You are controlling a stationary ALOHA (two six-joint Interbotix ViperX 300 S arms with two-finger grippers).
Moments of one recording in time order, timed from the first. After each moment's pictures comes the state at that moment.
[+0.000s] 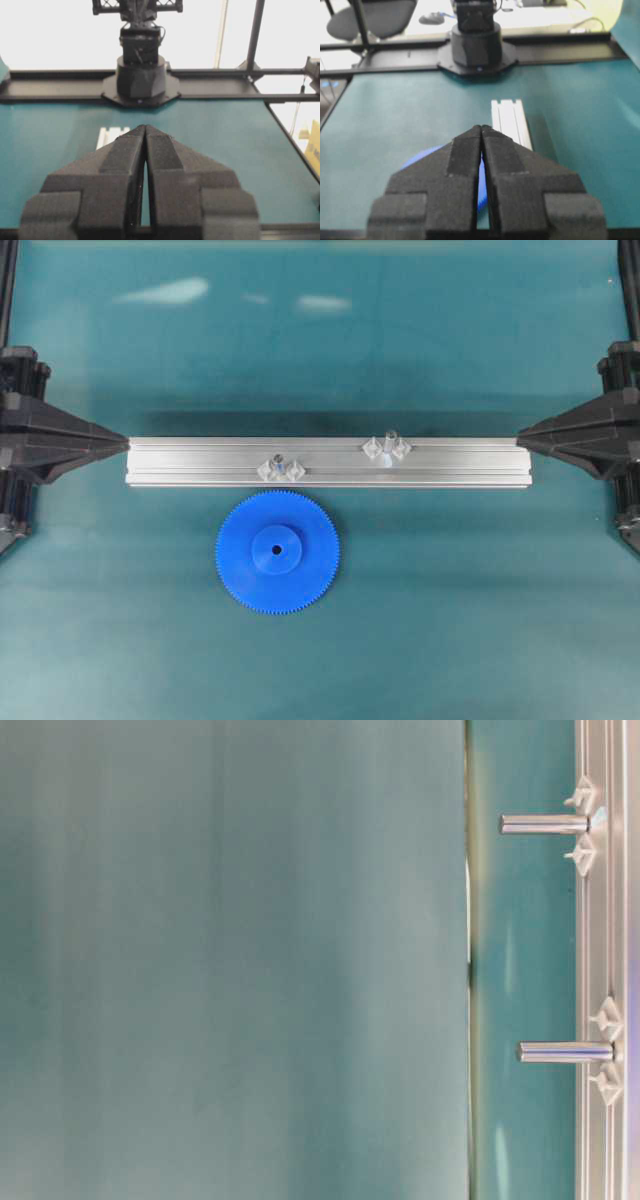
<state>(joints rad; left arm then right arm) -0.03 -0.93 1.14 0.01 -0.27 -0.01 -0.02 -1.00 1.17 0.02 -0.12 0.04</state>
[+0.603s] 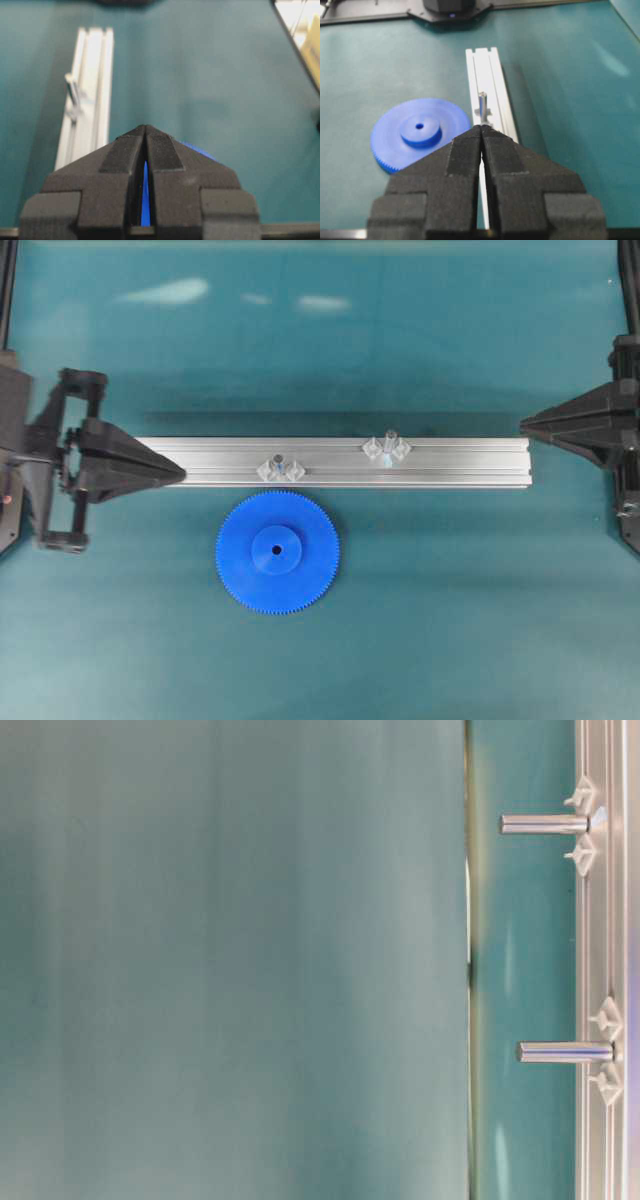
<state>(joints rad) -0.06 -0.69 0.96 0.01 0.06 -0.04 -0.08 -1.03 1.16 0.02 0.07 0.04</state>
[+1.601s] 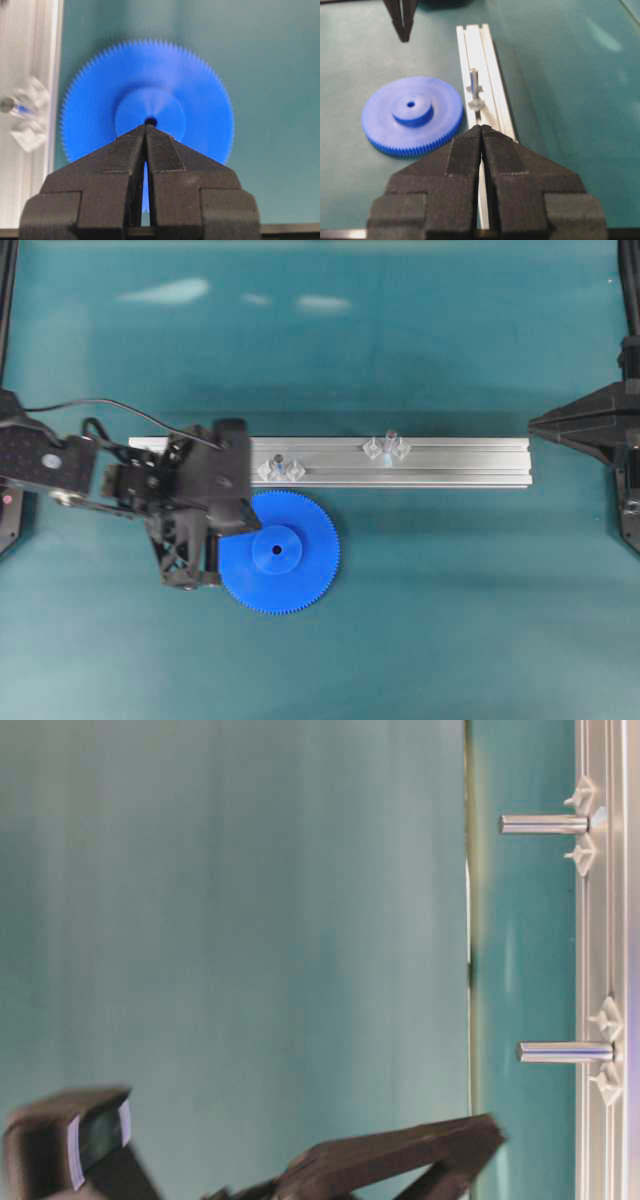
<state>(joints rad) -0.12 -0.17 0.63 0.01 0.41 -0.16 -0.10 -1.07 1.17 0.02 0.15 0.05</state>
